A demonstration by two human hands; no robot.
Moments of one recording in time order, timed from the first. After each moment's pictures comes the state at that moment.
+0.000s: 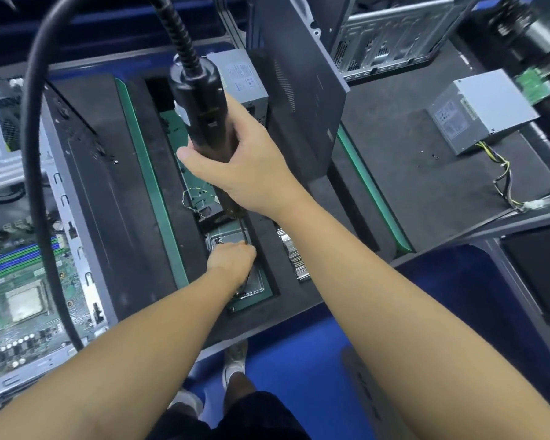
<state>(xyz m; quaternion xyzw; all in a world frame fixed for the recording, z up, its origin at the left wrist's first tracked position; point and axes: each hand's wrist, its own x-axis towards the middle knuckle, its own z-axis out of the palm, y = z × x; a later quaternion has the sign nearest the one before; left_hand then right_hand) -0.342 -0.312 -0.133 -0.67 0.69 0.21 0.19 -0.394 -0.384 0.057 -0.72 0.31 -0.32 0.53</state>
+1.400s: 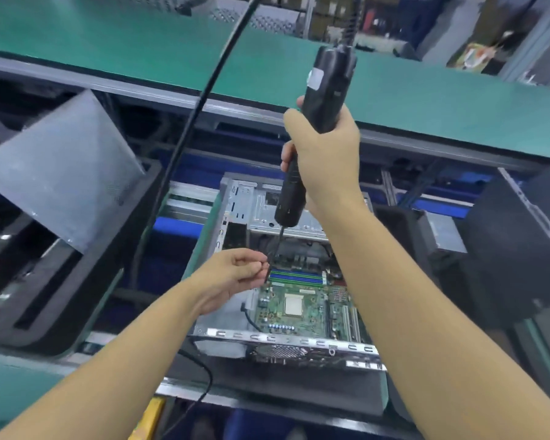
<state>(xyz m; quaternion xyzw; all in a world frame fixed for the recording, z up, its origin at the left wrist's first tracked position) -0.004 -0.026 0.050 -0.56 0.13 0.54 -0.62 -0.077 -0.154 0.234 -0.64 0.21 -0.40 0.62</state>
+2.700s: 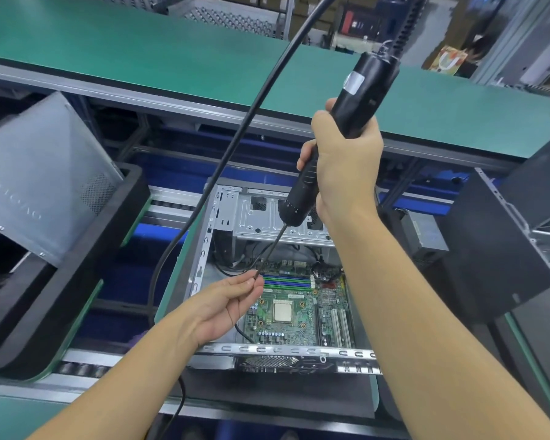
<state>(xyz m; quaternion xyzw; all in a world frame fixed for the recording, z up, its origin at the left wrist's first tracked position) -0.032 -0.029 0.044 -0.36 -0.10 0.60 -0.71 -0.091 -0.177 0.233 -0.59 0.22 -0.50 0.60</state>
